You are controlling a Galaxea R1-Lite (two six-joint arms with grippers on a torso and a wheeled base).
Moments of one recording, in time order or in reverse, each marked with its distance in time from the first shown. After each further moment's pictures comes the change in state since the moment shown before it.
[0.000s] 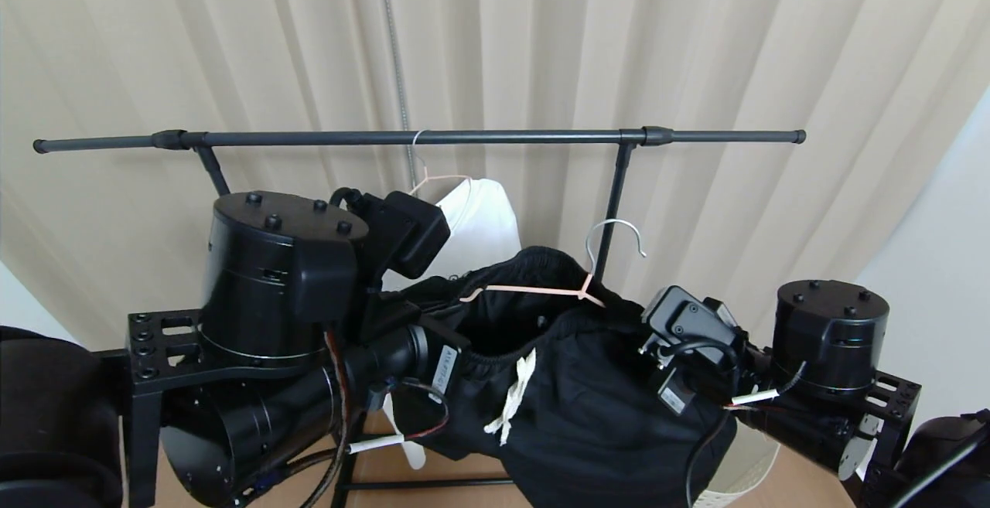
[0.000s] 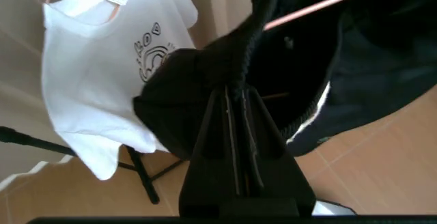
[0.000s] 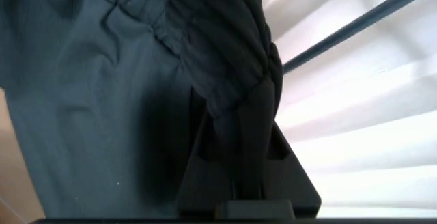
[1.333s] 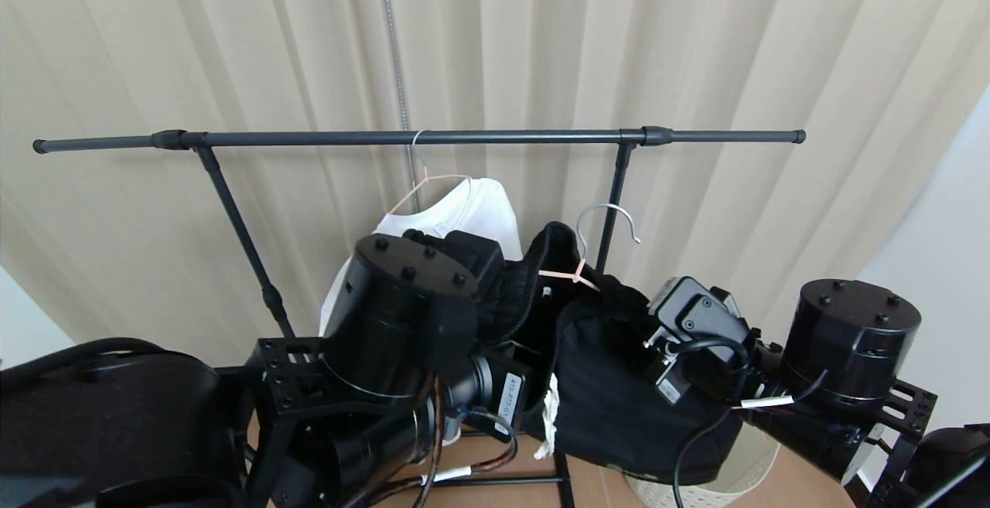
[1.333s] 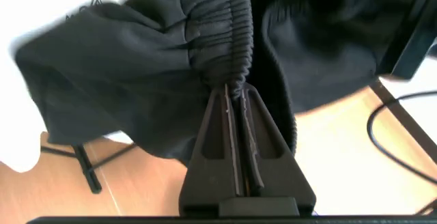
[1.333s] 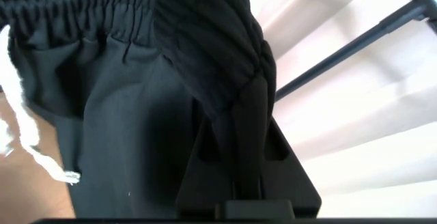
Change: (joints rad) left arm -0.095 0.124 -0.053 0.028 0.003 -0.198; right arm 0.032 -0.011 0.022 -0.118 -0.025 0.003
